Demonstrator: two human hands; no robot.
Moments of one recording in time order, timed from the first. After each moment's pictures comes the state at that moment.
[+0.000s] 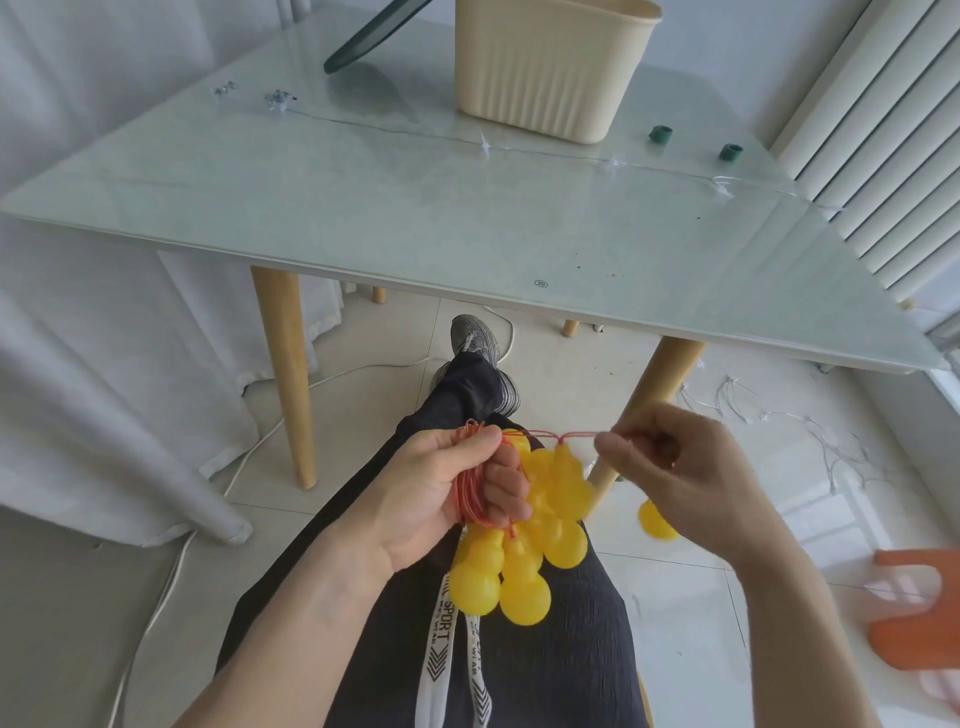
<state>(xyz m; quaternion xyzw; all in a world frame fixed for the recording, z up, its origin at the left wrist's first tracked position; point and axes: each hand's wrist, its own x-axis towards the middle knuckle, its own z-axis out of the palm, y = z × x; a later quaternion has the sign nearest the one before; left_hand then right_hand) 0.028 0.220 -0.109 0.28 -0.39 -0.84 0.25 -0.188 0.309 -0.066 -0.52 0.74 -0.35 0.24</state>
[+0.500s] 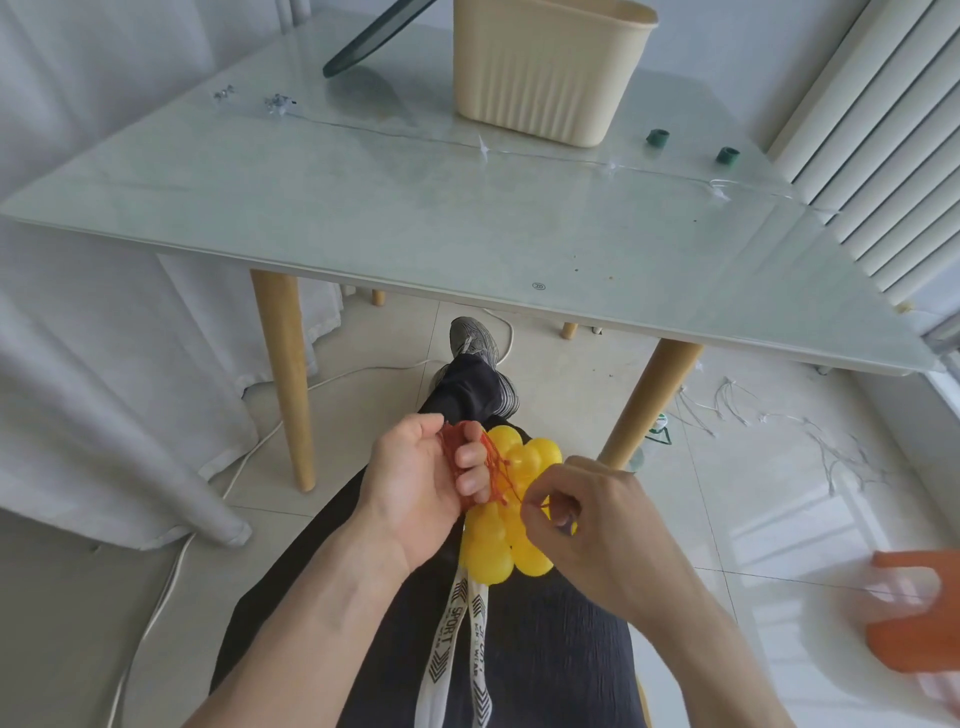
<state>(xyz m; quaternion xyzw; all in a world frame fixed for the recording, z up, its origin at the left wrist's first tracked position) 0.022 0.216 -0.109 0.35 -0.20 -0.86 0.31 -0.133 0.316 -0.100 -0.65 0.70 -0.25 0.14</state>
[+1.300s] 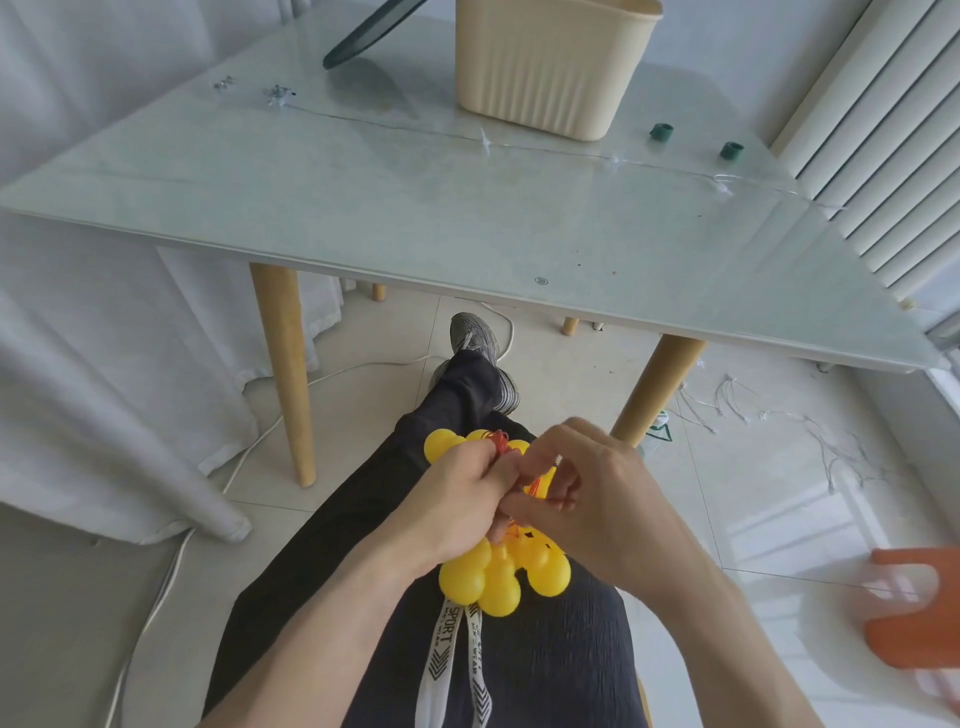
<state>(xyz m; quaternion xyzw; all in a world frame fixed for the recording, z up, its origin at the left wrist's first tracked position) 0.016 0.231 -0.112 0.40 -0.68 -0.59 0.16 -0.131 0.302 -0.079 -0.66 0.67 -0.28 0.18</state>
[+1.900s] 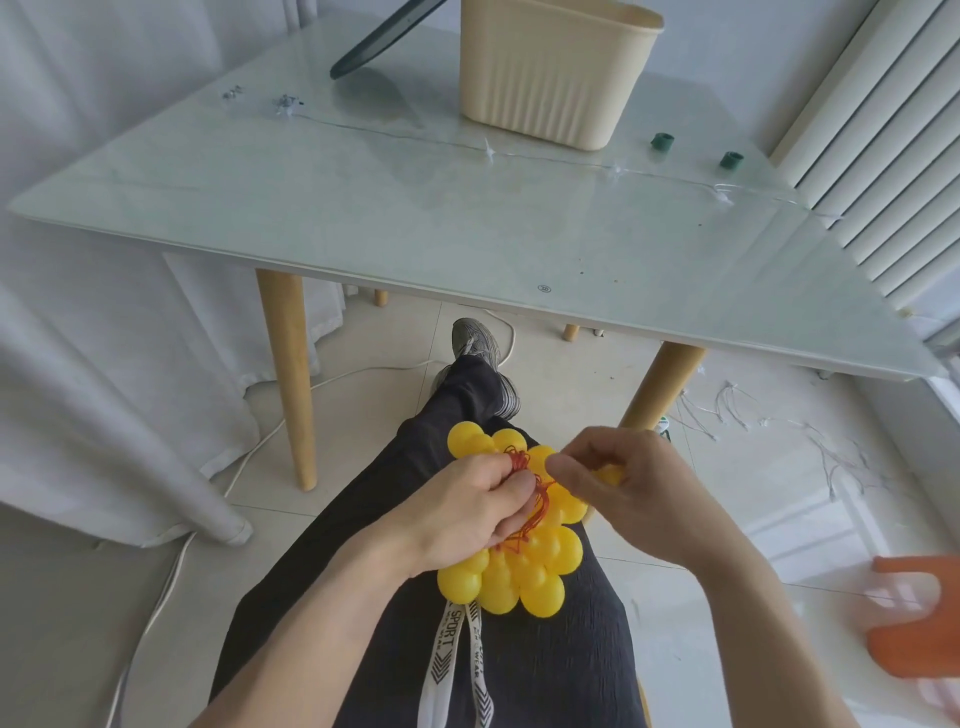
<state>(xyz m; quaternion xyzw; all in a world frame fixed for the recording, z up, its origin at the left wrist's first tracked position) 0.023 0.230 -0.099 0.30 -0.68 -0.66 0.11 -0.161 0.297 -0.068 -0.59 0.71 -0.26 0.28</state>
